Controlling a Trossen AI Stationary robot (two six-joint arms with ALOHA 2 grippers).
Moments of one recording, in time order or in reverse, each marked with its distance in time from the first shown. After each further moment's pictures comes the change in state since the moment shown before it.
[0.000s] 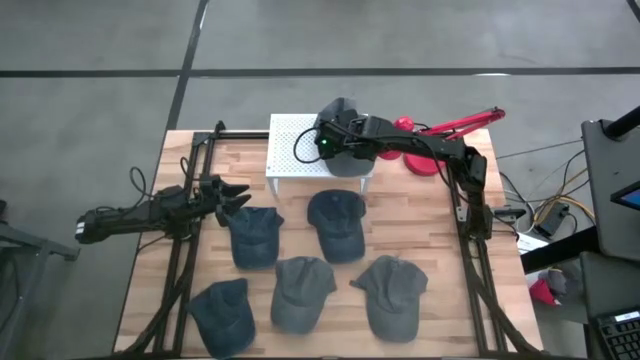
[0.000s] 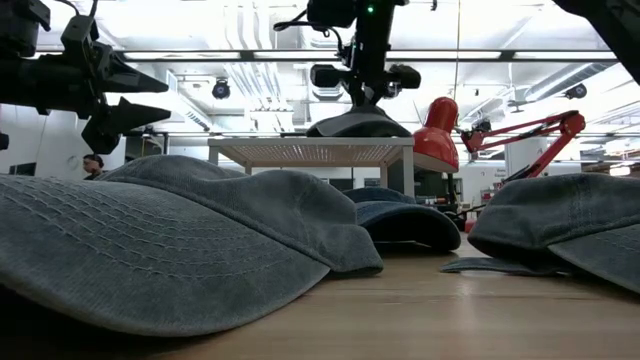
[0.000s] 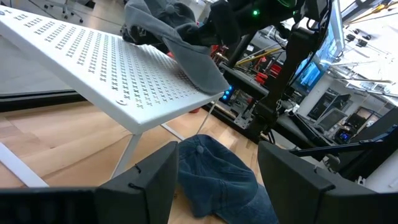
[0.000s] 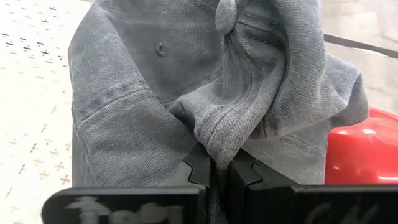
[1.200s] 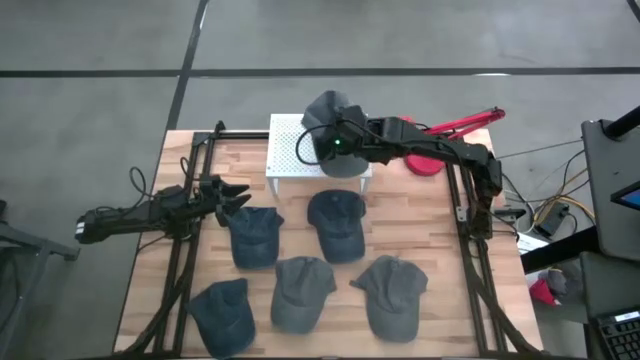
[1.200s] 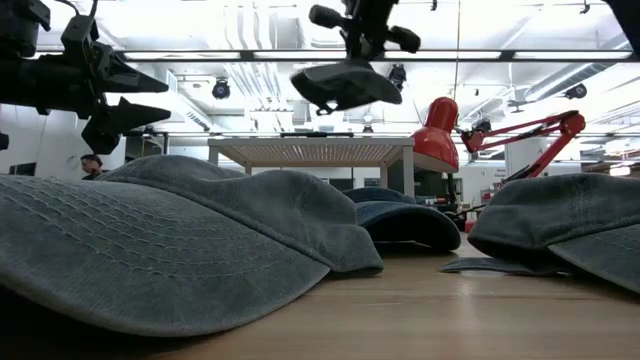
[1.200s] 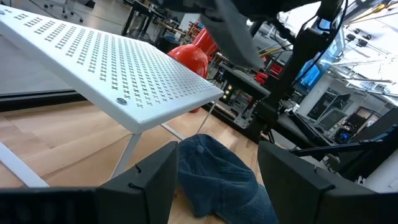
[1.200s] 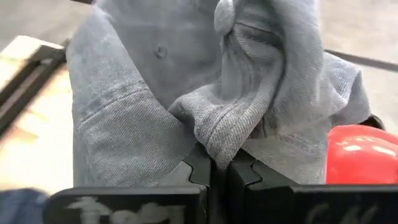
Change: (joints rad) left arm 0.000 0.000 0.000 0.000 0.000 0.000; right arm 0.082 -0.118 0.043 0.057 -0.018 -0.058
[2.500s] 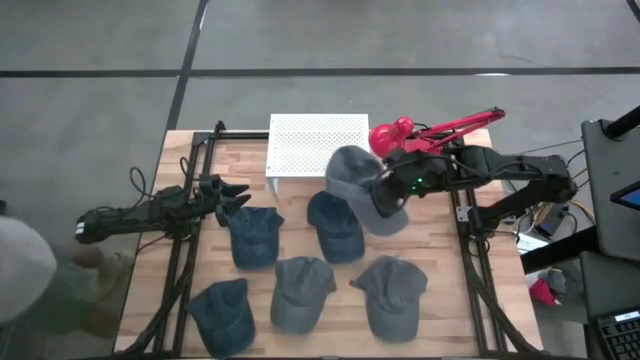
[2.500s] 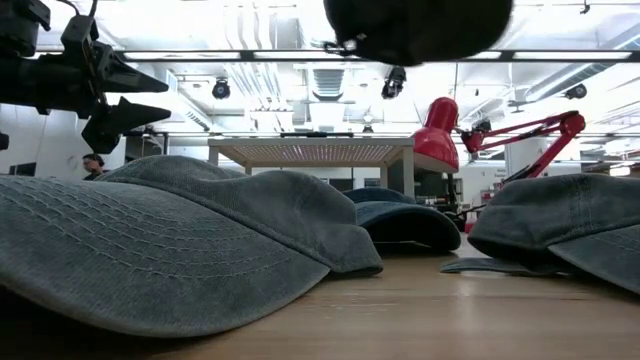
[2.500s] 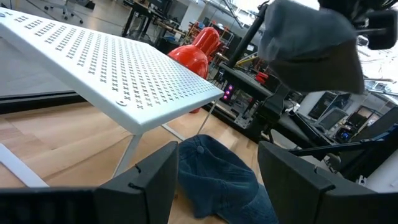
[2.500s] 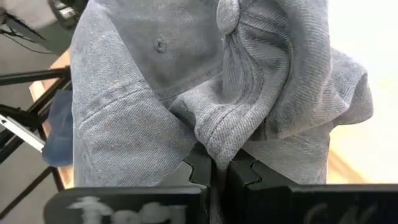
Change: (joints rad) left arm 0.000 -0.002 0.001 -0.001 0.000 0.008; right arm 0.260 -0.532 -0.492 0.160 -0.394 -0.100
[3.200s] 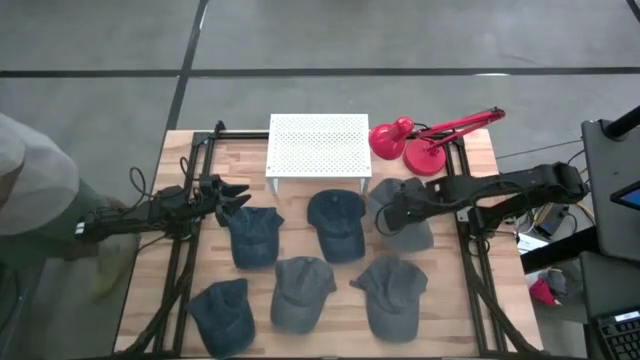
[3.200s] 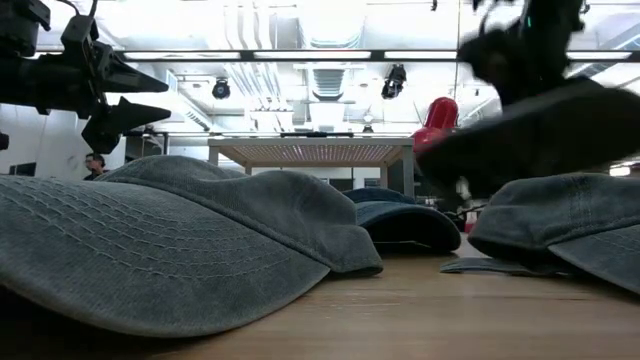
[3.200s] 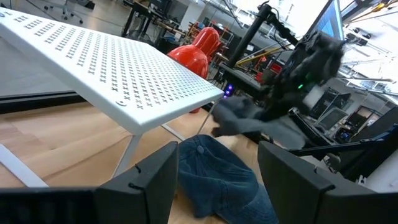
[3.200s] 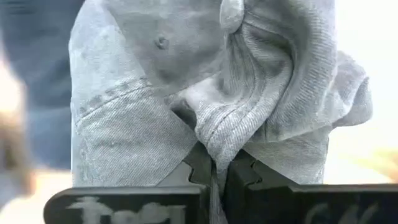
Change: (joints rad) left arm 0.000 0.000 0.000 0.000 0.000 0.000; right arm 0.001 -0.156 -0.582 -0.040 -0.059 0.436
